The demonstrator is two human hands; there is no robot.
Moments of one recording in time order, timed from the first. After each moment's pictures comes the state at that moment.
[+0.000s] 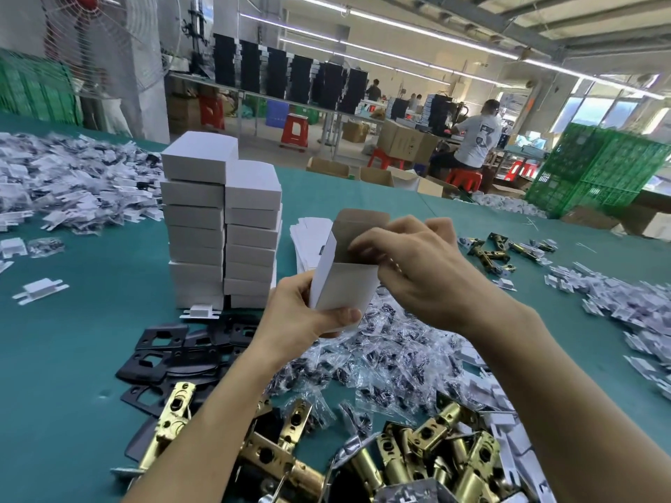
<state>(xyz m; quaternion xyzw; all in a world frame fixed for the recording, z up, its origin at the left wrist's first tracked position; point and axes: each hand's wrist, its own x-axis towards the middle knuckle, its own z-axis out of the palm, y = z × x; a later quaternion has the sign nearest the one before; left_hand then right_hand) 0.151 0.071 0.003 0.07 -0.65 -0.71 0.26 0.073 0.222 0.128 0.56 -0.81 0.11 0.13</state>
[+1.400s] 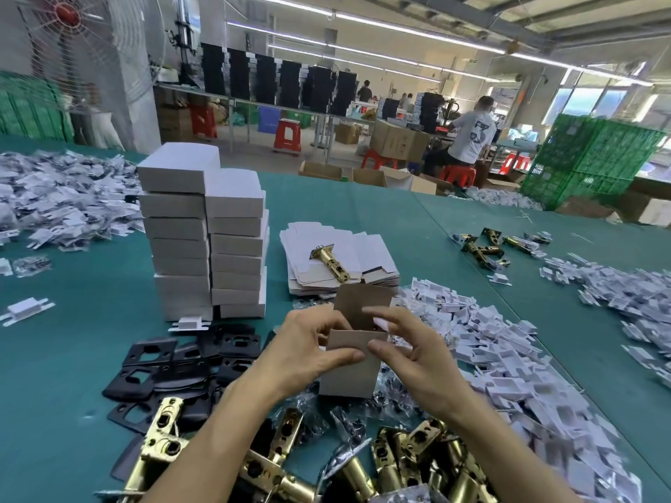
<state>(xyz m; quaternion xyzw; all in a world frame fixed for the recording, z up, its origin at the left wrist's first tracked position) 0.144 0.082 -0.018 0.00 -0.84 -0.49 0.22 0.048 0.266 -0.008 0.45 -0.73 0.51 -0.08</state>
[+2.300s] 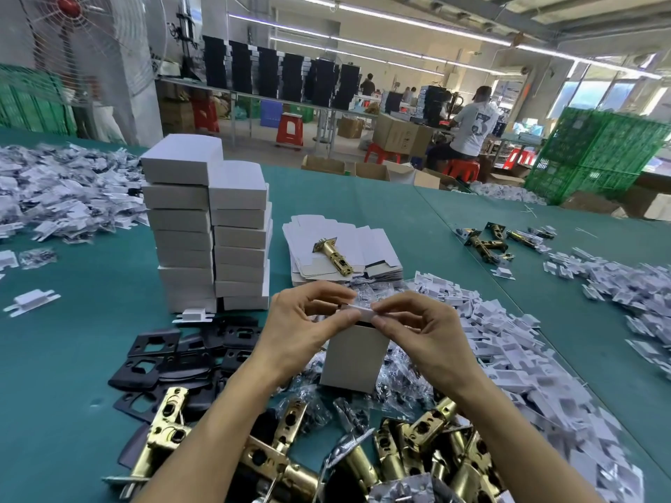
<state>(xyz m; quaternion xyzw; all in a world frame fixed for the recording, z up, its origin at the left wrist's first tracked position) 0.151 0.087 -0.004 0.04 -0.73 -0.61 0.30 0.047 0.263 0.010 0.42 -0.72 0.55 -0.05</state>
